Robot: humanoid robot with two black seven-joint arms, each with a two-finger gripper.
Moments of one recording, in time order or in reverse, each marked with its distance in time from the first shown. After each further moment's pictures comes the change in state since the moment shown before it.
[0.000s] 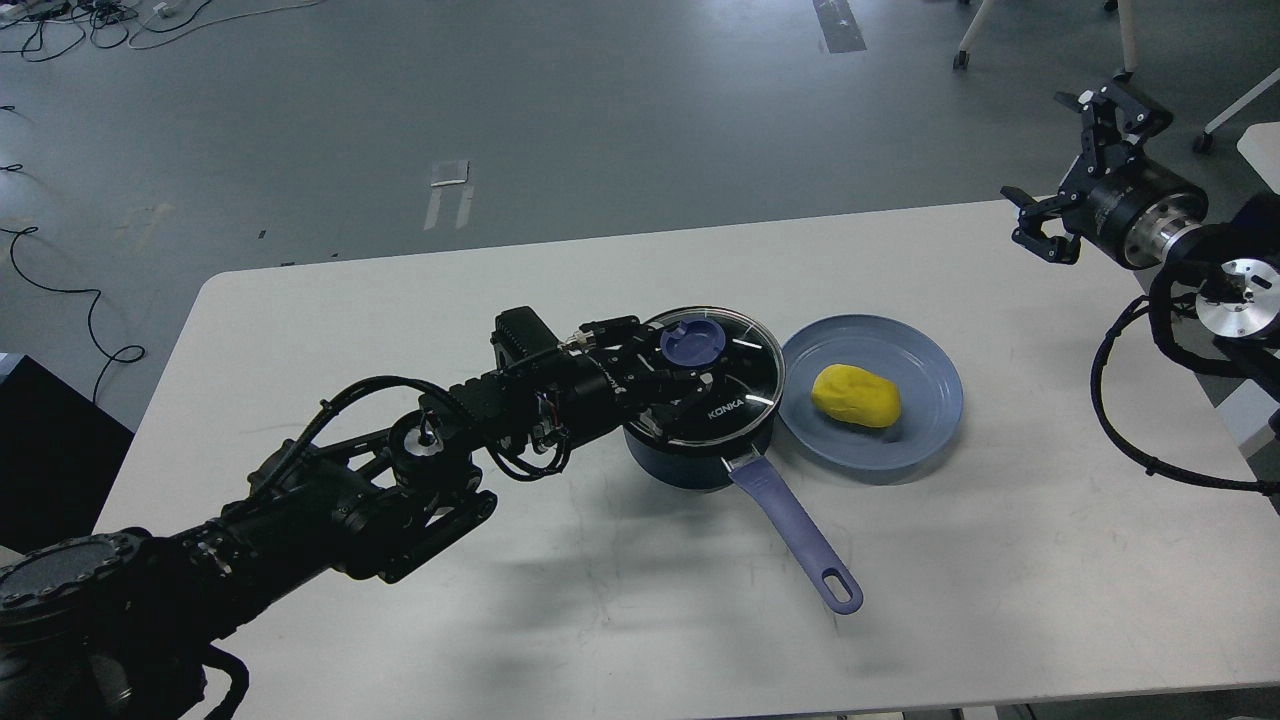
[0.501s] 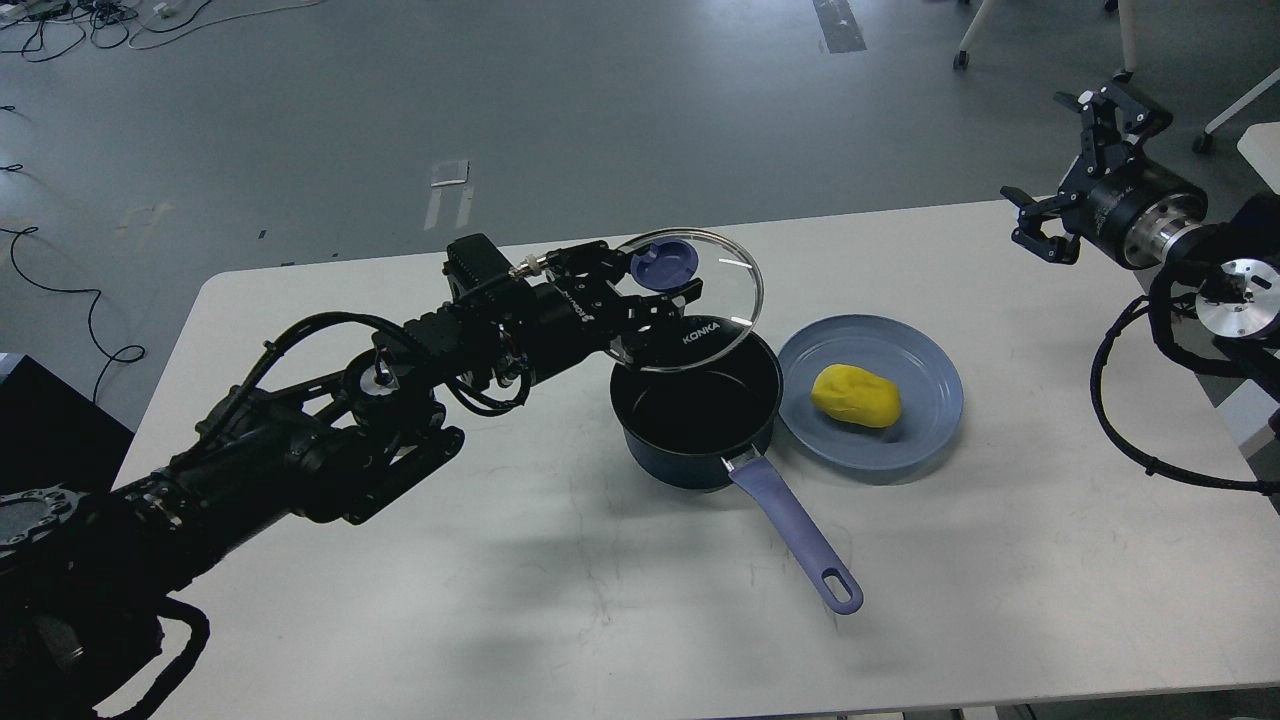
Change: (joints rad) left arm -0.107 0.101 -0.004 -0.017 -0.095 0.039 -0.033; right arm 0.002 0.001 0.000 0.001 -0.001 0.002 0.000
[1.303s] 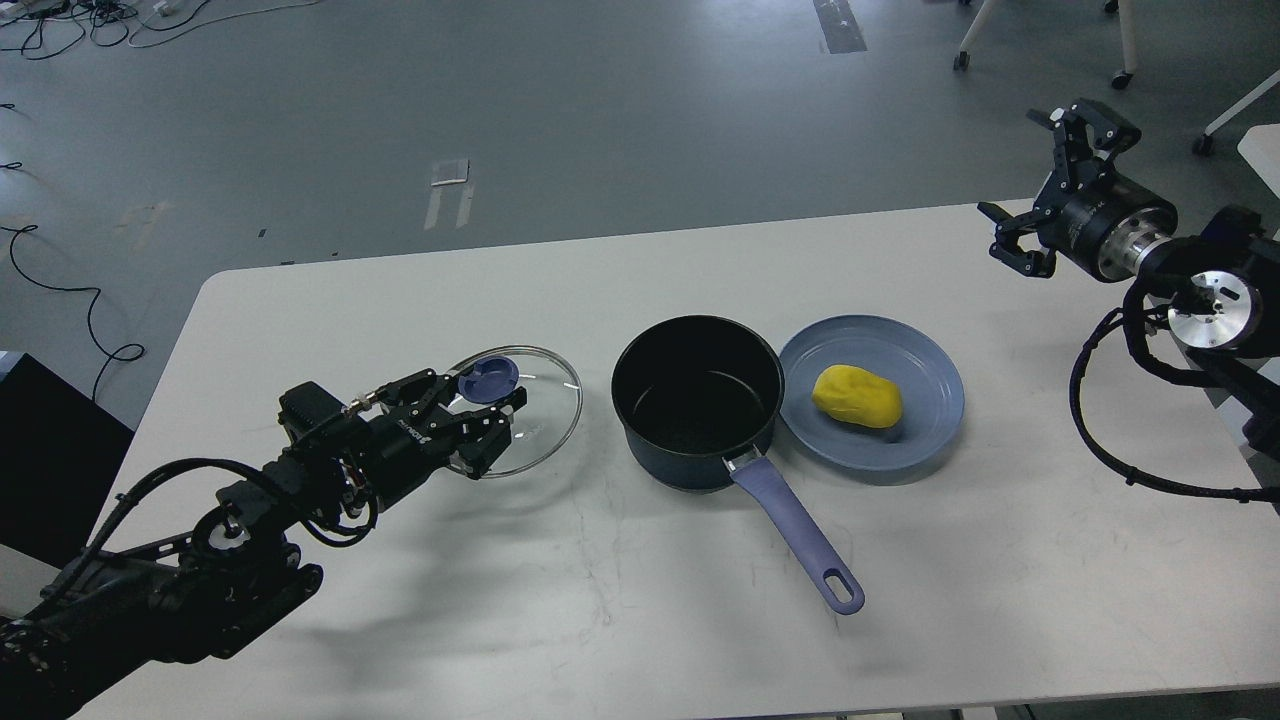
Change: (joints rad) left arm 0.307 0.222 0.025 0.013 -0.068 0.140 -0.022; right arm 0.007 0.037 -0.029 -0.020 -0.001 -0.001 0.006
